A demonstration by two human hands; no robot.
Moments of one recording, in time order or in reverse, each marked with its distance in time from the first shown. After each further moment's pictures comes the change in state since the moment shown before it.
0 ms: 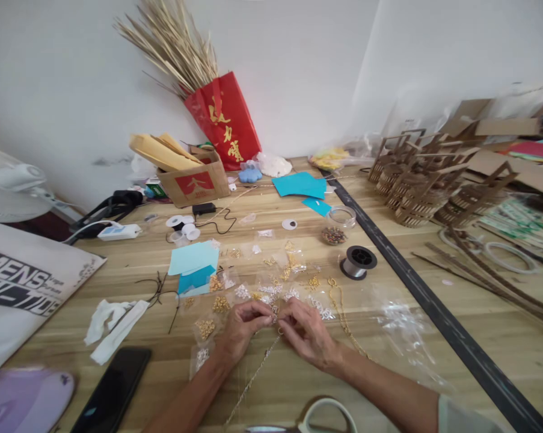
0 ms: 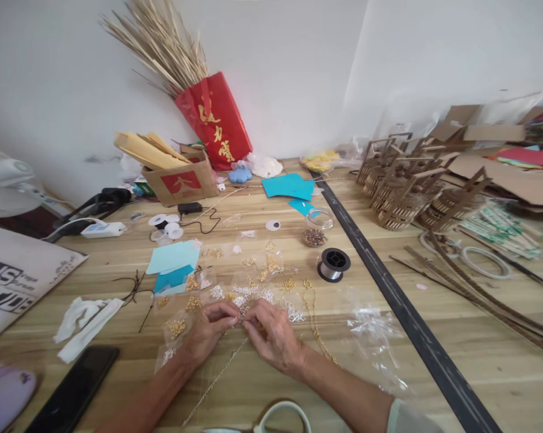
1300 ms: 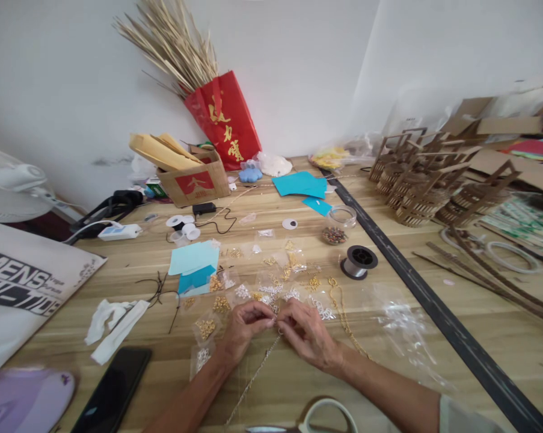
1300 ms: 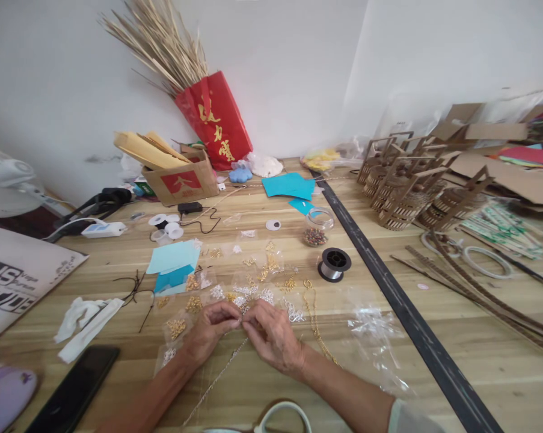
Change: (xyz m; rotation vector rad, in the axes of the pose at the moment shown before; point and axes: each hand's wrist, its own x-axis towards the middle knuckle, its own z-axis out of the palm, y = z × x) left_hand -0.002 0.003 0.001 0.098 0.004 -0.017; right_hand 0.000 0.002 0.000 -0.005 -0.033 -0.006
